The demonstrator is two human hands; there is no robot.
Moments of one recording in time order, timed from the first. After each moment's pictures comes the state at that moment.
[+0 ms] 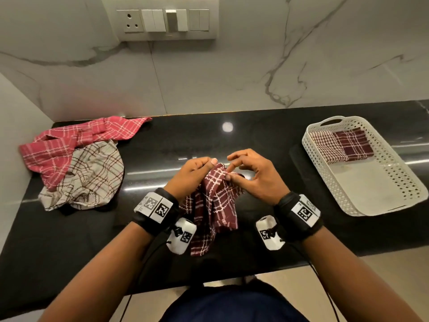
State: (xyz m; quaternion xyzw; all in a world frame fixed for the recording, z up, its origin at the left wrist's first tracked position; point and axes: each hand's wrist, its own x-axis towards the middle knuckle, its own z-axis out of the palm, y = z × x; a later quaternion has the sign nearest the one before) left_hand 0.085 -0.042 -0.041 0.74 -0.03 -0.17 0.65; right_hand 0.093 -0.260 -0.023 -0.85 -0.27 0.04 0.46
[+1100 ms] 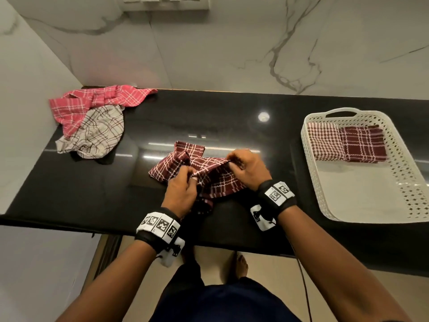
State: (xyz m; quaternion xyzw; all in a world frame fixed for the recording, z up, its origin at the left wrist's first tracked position) left_hand -0.004 -0.158 -0.100 0.89 0.19 0.03 0.41; right_hand 0.120 -0.352 -0.109 -0.86 -0.31 0.03 0.41
